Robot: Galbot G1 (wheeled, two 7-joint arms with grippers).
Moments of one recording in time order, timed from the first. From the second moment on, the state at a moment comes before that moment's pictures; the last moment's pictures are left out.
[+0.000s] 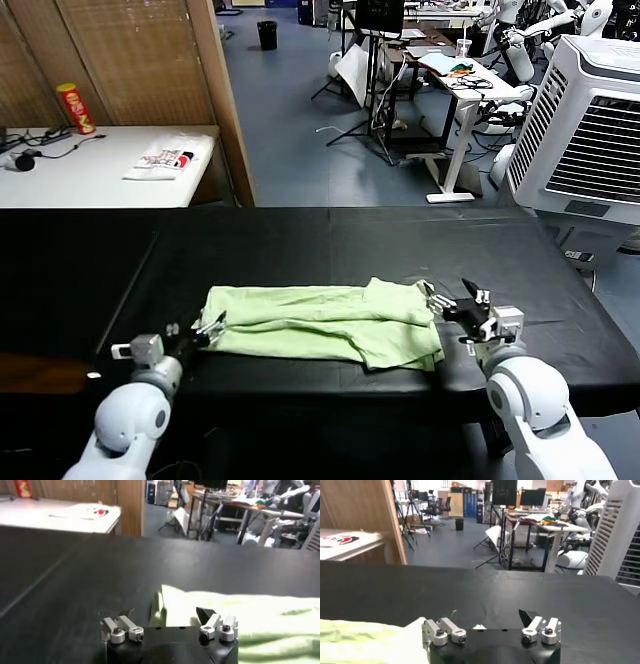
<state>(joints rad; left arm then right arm) 1.32 -1.21 -0.56 -1.89 -0.51 0.50 -0.10 -1.23 1.14 0.52 2.04 0.45 -0.56 0.11</state>
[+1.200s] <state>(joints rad) 1.34 -0.91 -0.69 -1.87 -0.31 0.45 -0.15 -1.27 1.18 0.52 2.06 0.38 -0.56 0.11</state>
